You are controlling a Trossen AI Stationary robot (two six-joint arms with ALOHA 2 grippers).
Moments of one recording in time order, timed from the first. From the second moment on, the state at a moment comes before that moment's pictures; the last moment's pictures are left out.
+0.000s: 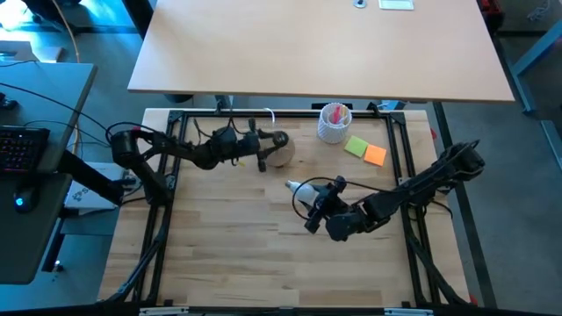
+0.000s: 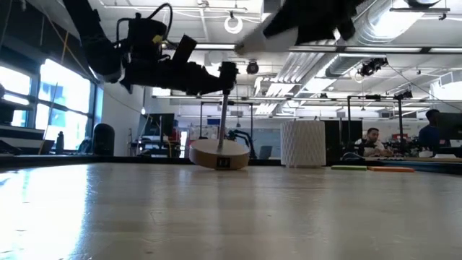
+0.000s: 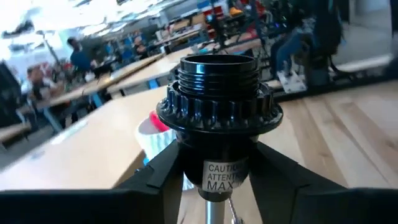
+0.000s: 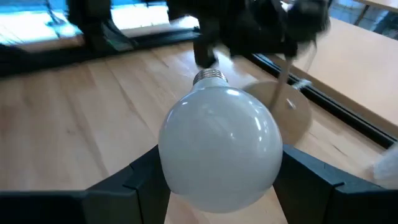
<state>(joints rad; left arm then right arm) 0.35 1.66 0.60 1.02 0.10 0.35 0.47 1.54 1.02 -0.18 0.95 0.54</state>
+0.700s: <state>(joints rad) -0.05 1.65 0.60 0.80 -0.57 0.87 0.47 1.88 1.87 -1.29 0.85 0.61</state>
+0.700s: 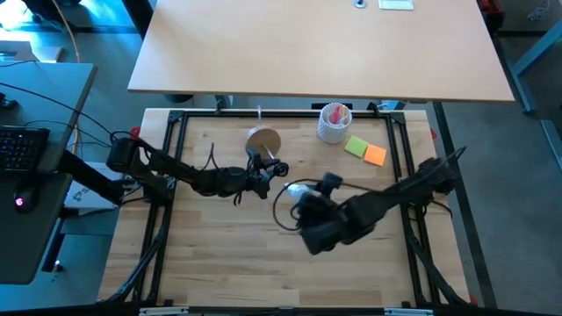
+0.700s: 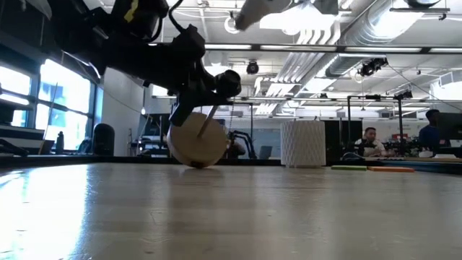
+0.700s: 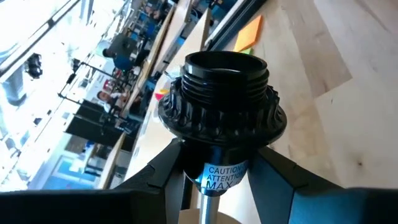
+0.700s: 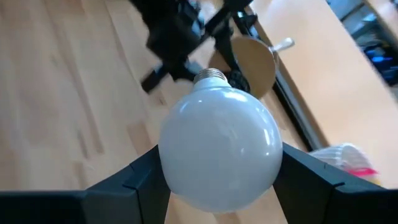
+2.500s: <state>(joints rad) 0.15 1.92 1.18 0.17 -0.11 0.62 0.71 1.63 1.42 -1.57 0.84 1.39</state>
